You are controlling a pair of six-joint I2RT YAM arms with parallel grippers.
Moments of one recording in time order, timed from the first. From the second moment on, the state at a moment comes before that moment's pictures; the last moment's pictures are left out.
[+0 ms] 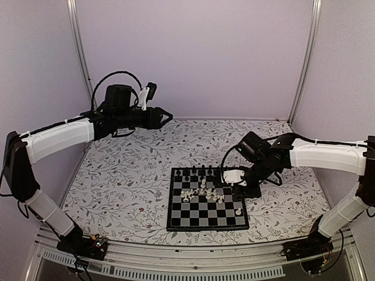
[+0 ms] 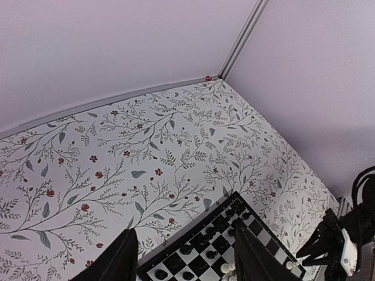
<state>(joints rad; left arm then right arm) -0.56 1.55 1.26 -0.08 0.28 -0.27 0.84 1.50 1.04 -0.78 -0.22 -0.72</state>
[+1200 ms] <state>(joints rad) -0.56 1.55 1.27 -0.09 0.28 -0.26 0.84 1.79 1.17 -0.67 -0.29 -0.74</state>
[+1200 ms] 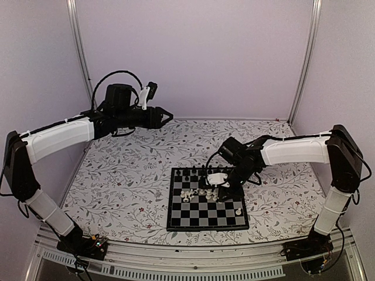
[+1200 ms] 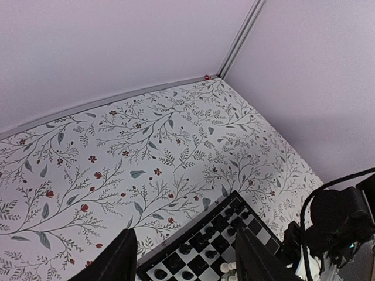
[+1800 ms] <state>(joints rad) -0.56 1.56 1.27 -0.10 0.29 -0.26 0.88 1.69 1.16 -0.73 -0.29 -0.74</state>
